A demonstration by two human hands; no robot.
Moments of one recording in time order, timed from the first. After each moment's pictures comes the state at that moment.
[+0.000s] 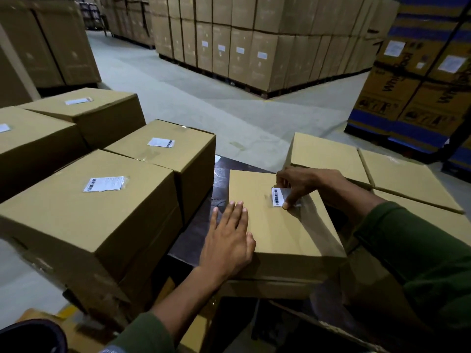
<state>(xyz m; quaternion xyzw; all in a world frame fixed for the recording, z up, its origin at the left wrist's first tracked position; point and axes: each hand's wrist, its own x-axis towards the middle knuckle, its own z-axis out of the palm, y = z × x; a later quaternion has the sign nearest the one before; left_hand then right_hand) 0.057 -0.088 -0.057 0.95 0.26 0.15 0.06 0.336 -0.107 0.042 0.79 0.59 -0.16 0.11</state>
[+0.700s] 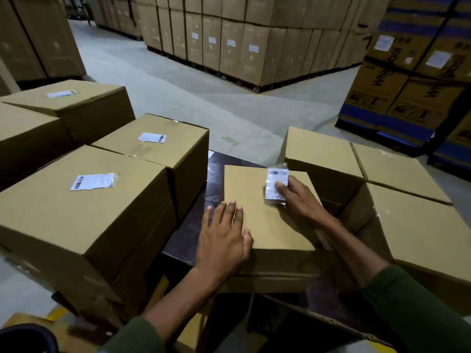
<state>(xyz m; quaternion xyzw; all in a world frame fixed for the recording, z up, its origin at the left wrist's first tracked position) 0.055 -0.090 -0.061 0.94 0.29 0.17 0.03 0.271 -0.173 -0.012 0.77 0.44 -0.18 -0.43</state>
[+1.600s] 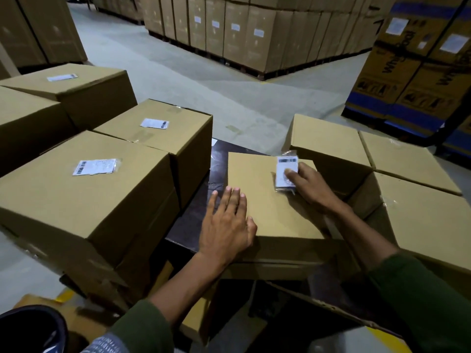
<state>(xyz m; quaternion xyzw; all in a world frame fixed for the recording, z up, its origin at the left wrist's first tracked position) 0.057 -0.085 -0.068 0.94 0.26 0.20 0.00 0.285 -0.171 -0.008 0.81 0.43 -0.14 -0.38</state>
